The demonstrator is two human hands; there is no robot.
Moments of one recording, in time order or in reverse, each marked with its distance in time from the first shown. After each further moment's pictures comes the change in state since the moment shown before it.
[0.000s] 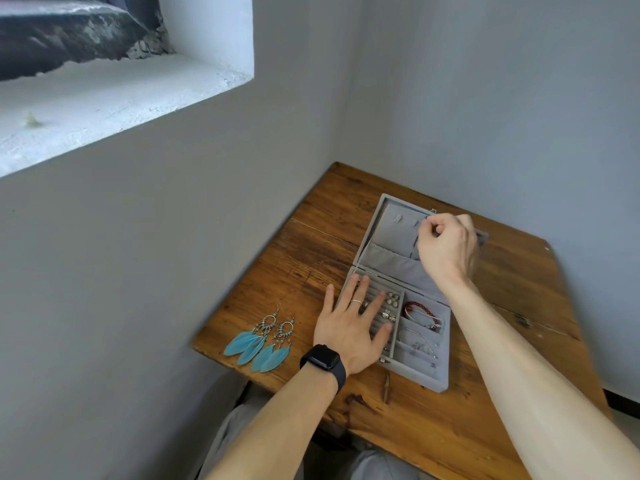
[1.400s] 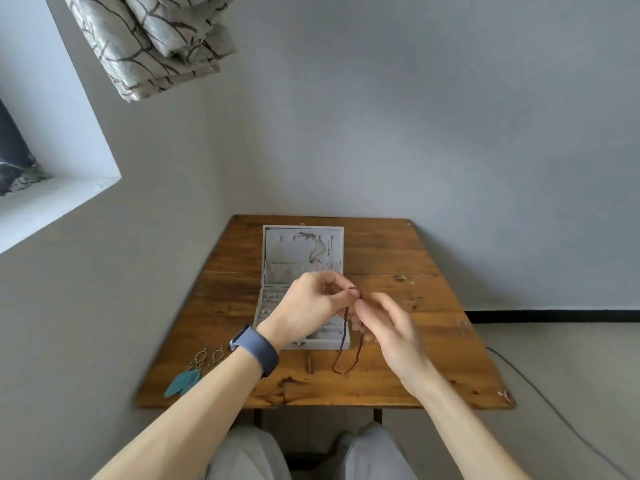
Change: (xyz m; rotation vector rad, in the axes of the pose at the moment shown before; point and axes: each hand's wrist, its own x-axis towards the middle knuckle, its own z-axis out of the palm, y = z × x) left_hand -0.049 0.110 -0.166 -0.959 -0.241 0.284; right_hand -0.201 0.020 -0.188 0.963 -0.278 0.253
